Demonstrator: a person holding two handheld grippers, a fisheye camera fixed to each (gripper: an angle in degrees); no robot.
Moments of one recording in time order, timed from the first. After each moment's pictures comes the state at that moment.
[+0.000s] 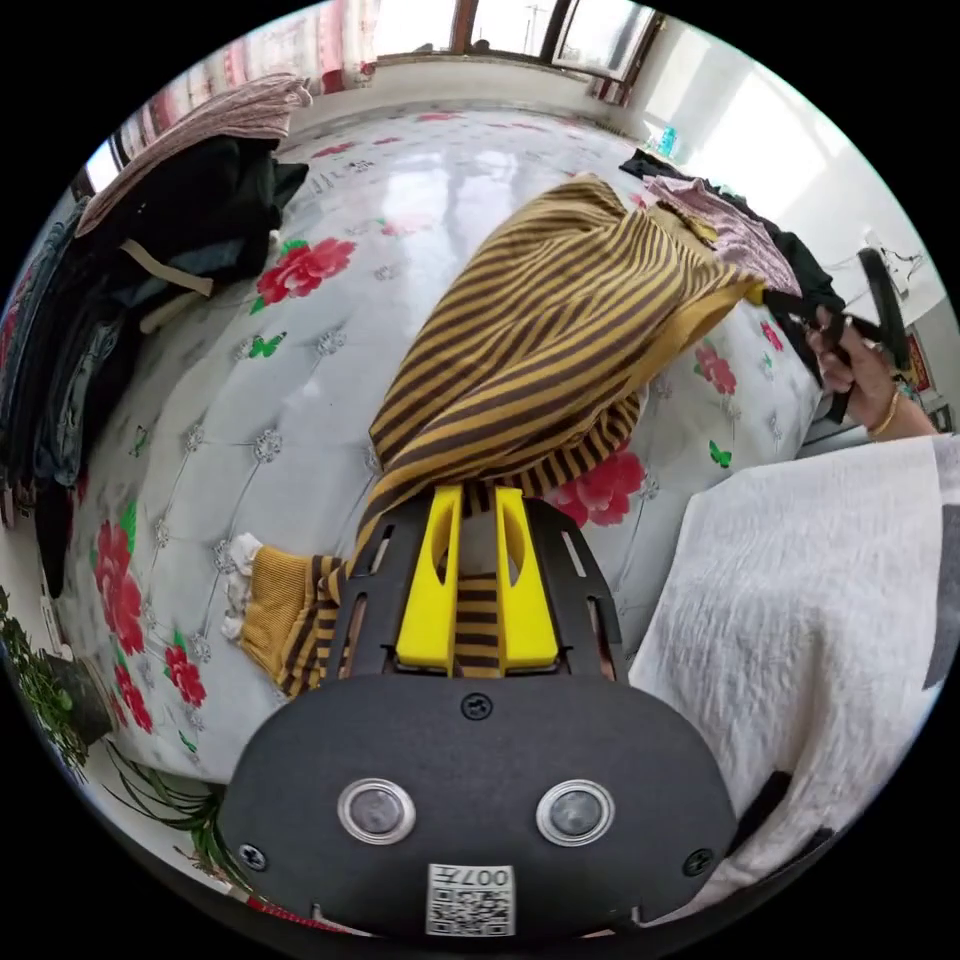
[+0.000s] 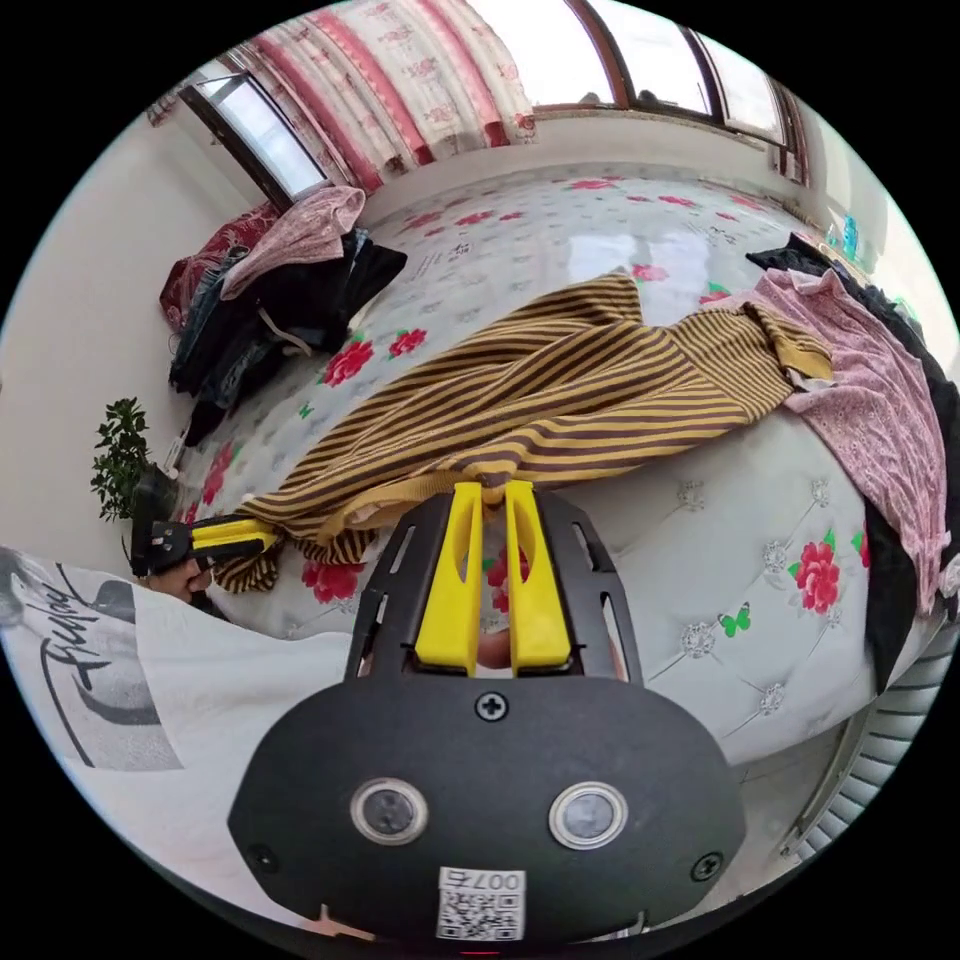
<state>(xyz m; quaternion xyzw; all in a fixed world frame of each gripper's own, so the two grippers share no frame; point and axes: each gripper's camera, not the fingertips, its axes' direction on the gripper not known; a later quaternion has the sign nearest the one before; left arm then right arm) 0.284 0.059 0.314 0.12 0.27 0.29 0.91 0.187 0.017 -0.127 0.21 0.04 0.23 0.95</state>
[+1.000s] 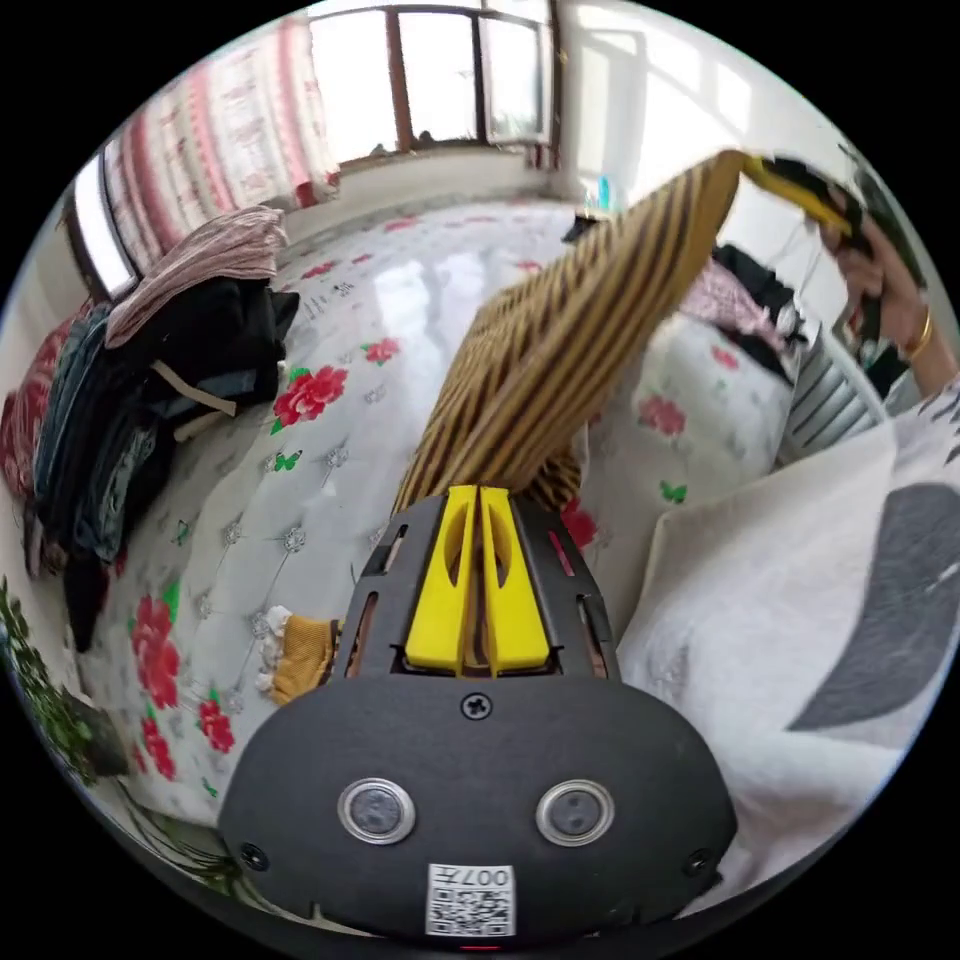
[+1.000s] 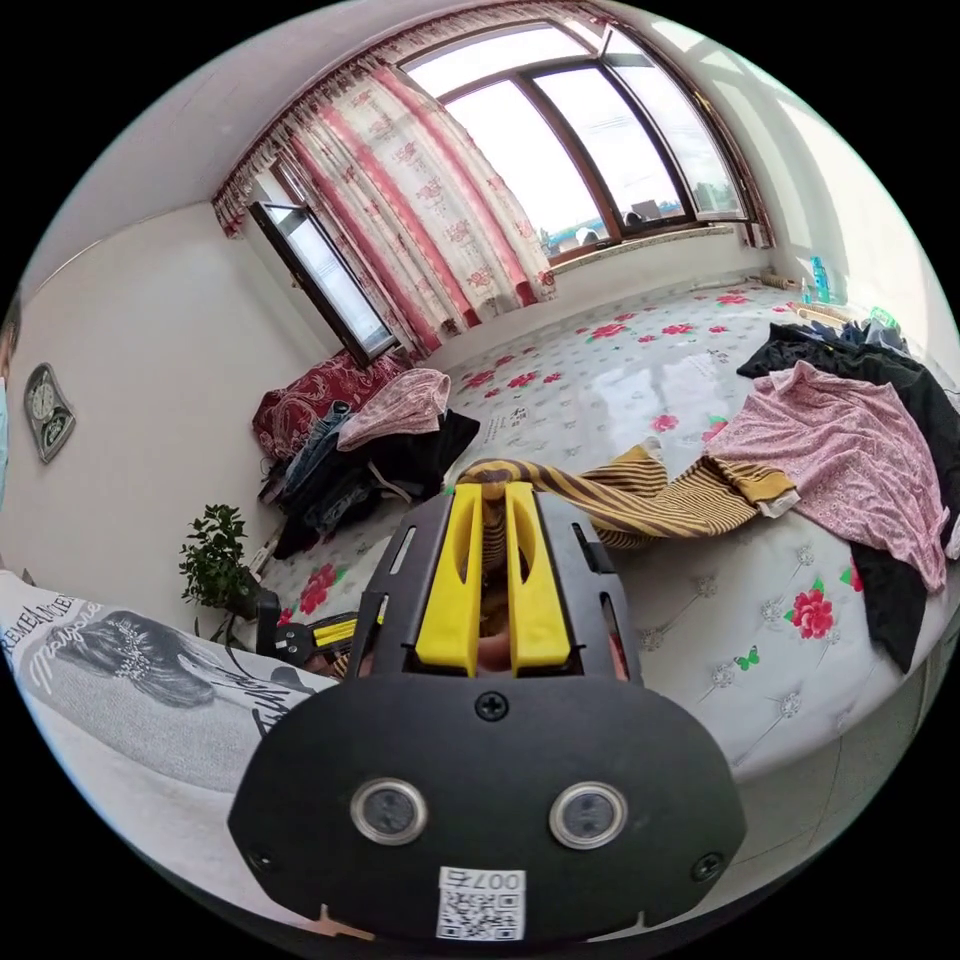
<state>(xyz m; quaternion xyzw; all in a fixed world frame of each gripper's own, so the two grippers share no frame) 0.324 0.143 0.227 0.29 0.28 0.27 0.87 0.074 0.104 -0.372 0.42 -0.01 0.22 0.88</state>
